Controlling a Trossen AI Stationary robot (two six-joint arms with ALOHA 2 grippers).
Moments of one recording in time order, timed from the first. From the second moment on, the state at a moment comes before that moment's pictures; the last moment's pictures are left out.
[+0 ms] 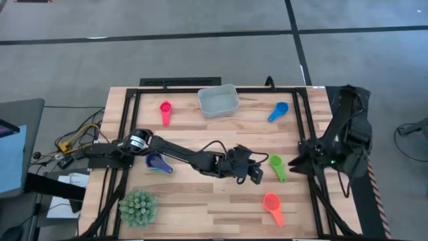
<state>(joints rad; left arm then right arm) -0.25 2.23 1.83 -0.04 -0.53 -0.94 1.13 0.73 0.90 -0.77 0.85 1.25</state>
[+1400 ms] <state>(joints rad) -0.25 2.38 2.00 -0.04 -0.45 -0.99 1.13 0.75 0.90 -0.81 0.86 1.26</state>
